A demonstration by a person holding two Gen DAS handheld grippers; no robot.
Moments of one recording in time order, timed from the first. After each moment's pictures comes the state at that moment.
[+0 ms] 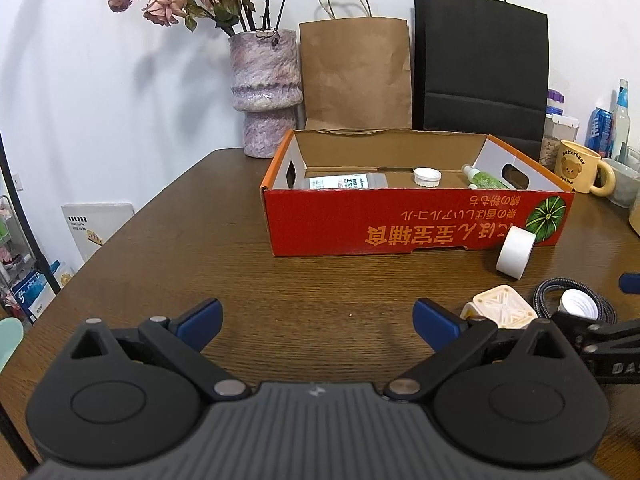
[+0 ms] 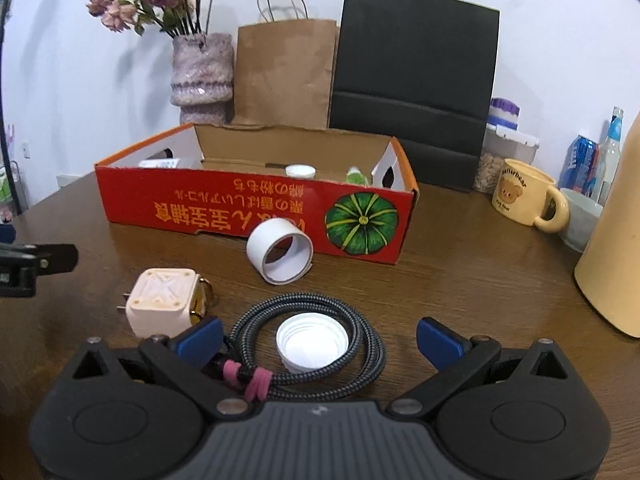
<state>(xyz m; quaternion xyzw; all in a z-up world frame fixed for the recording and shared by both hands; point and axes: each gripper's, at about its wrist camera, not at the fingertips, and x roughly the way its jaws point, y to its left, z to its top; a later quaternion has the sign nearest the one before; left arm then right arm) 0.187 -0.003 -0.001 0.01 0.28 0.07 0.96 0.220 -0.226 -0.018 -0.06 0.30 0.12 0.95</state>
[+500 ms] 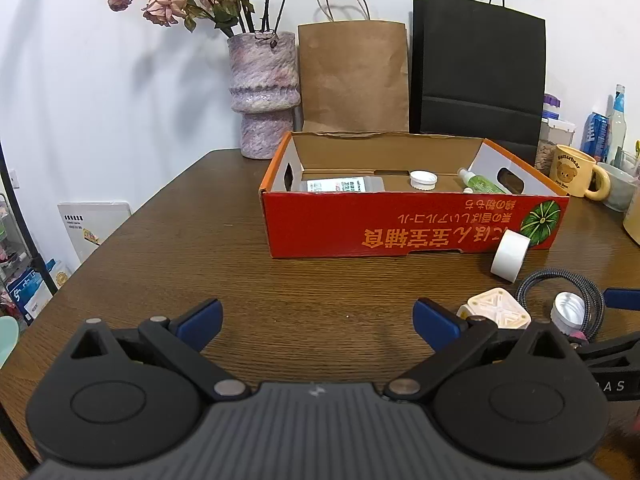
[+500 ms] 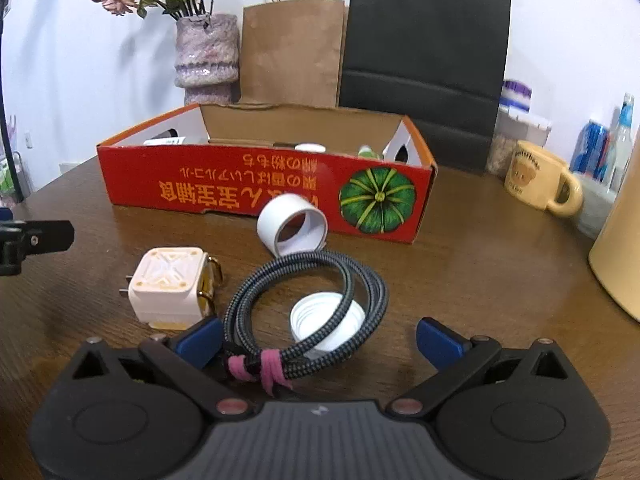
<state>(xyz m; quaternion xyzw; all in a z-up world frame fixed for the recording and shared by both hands) 0.185 -0.002 0.001 0.00 0.28 0.06 0.96 0.220 -0.220 -0.028 -0.06 0.31 0.13 0.94</state>
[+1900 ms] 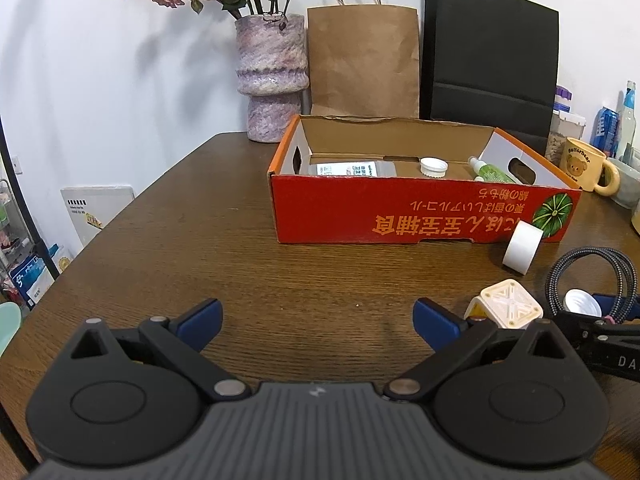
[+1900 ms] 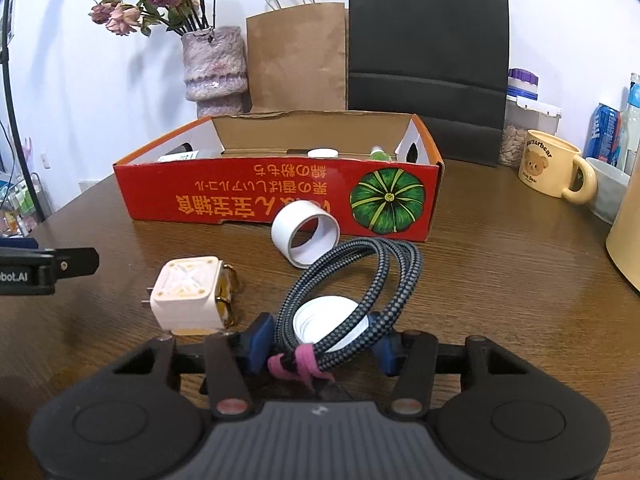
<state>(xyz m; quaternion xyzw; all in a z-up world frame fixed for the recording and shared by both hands) 0.190 0.004 -0.004 -0.01 0.30 0.07 0.95 0.221 -0.231 -0.024 -0.02 0.32 0.16 0.93</state>
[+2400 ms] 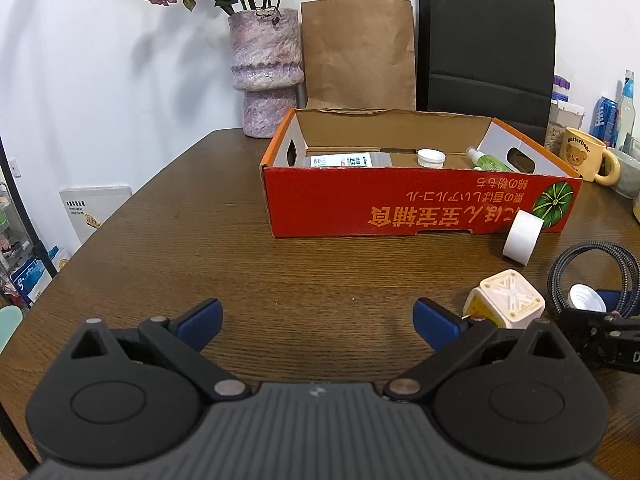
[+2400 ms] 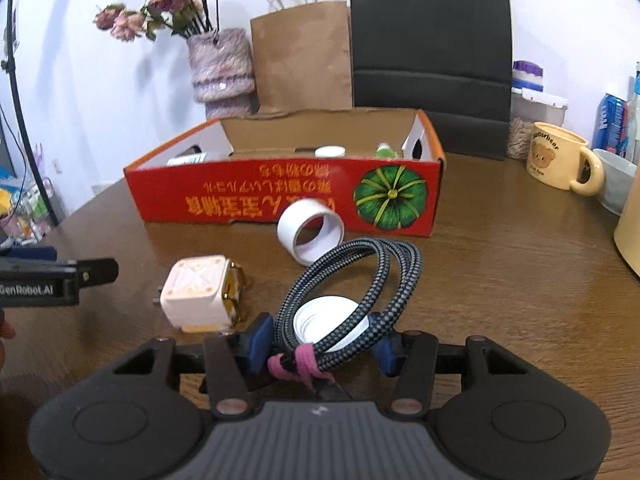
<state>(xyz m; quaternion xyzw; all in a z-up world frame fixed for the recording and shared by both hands) 0.193 -0.001 -0.010 0.00 0.31 0.07 0.95 0.222 -0.238 -0.023 -0.01 0.33 0.18 0.93</state>
